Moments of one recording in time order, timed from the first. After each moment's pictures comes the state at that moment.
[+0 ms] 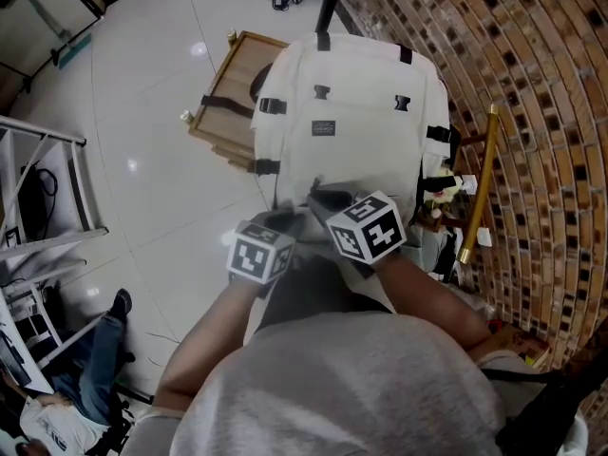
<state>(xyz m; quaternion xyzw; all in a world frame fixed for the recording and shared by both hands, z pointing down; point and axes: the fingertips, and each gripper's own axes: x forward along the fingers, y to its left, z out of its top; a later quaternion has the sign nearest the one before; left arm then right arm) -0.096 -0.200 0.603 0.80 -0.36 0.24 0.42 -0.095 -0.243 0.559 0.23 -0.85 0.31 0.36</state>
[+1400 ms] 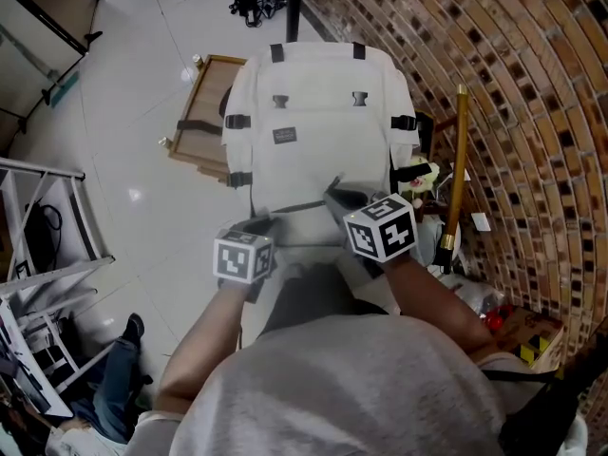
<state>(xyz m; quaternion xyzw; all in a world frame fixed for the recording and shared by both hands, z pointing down) -0.099 -0.203 0.609 0.77 -0.38 0.28 0.42 -0.009 -0.260 0.541 0.33 -0.83 0.33 0.31</state>
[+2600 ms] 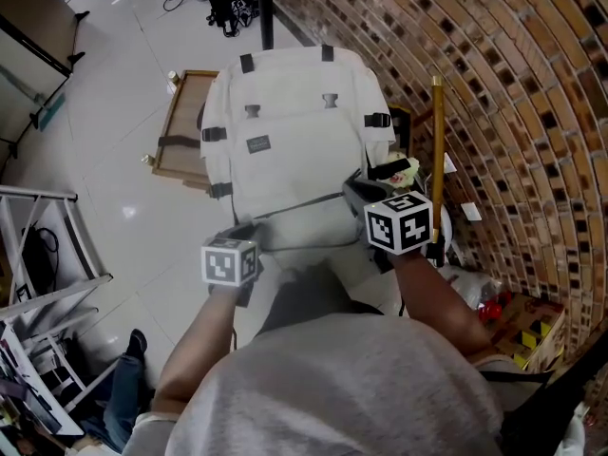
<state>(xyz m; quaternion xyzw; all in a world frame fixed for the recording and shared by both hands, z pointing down) -0.101 -0.205 0.619 0.76 -0.40 0.29 0.42 0.074 -0.279 0.527 0.42 -0.80 0.34 0.27</state>
